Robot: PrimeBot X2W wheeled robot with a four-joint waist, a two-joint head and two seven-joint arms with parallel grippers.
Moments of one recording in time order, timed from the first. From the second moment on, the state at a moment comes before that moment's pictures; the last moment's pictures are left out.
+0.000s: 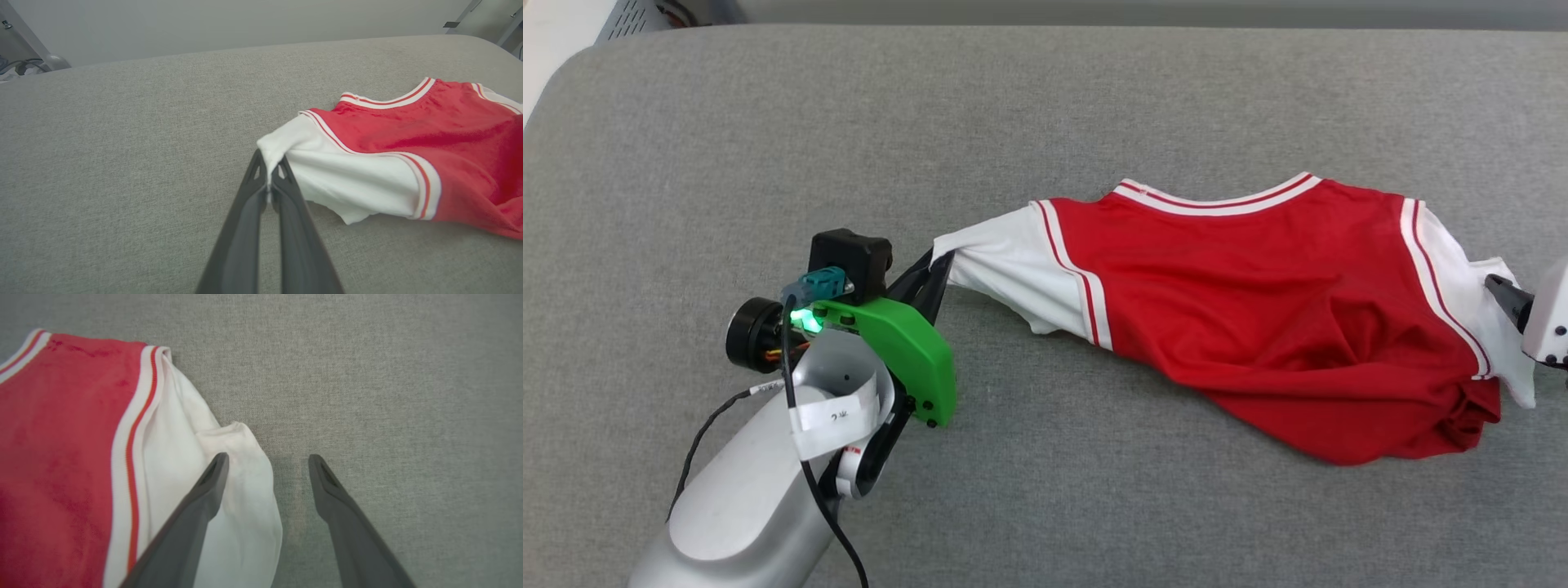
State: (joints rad) left arm -0.50 0.43 -0.62 0.09 -0.64 0.18 0.16; right arm -0.57 -0.46 -0.01 0.55 0.47 0.13 0.59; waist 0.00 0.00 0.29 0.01
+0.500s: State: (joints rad) left arm -0.51 0.41 -0.62 0.11 -0.64 0.18 0.11; right arm -0.65 -0.51 0.16 0.66 0.58 0.13 0.73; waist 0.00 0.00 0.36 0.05
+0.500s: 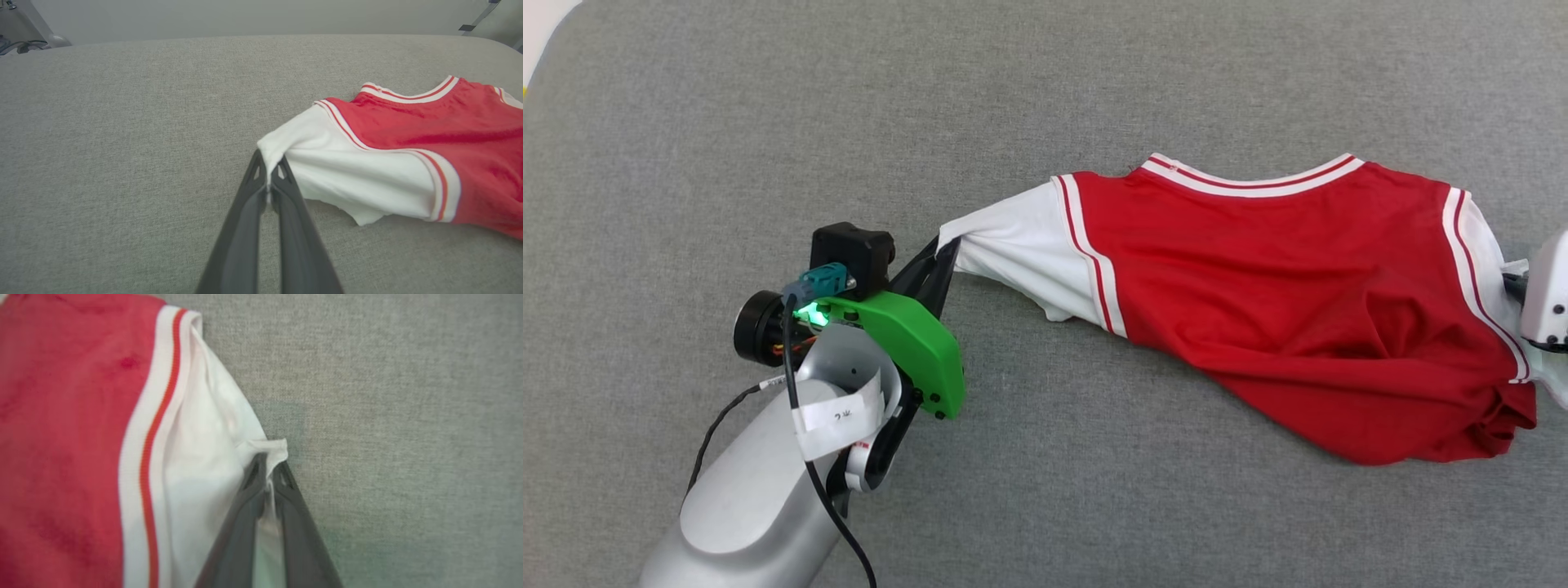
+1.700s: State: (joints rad) left arm -1.19 0.39 -0.50 0.79 -0.69 -0.01 0.02; right arm -1.14 -0.41 -0.06 0.71 0.21 0.13 0.26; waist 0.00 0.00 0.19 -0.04
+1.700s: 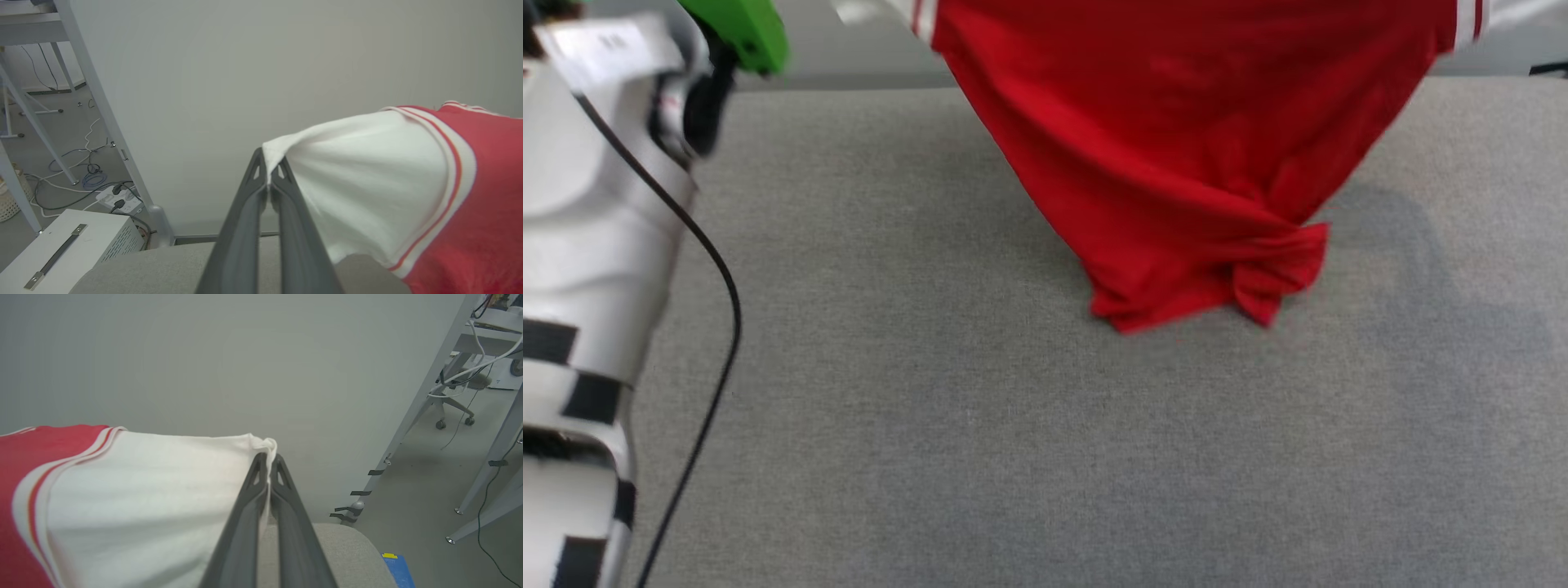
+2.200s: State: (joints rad) left arm -1.66 0.41 -0.47 0.95 -0.60 0.02 -0.13; right arm -1.60 -0.39 -0.07 0.82 0.12 0.13 0.04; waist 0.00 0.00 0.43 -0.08
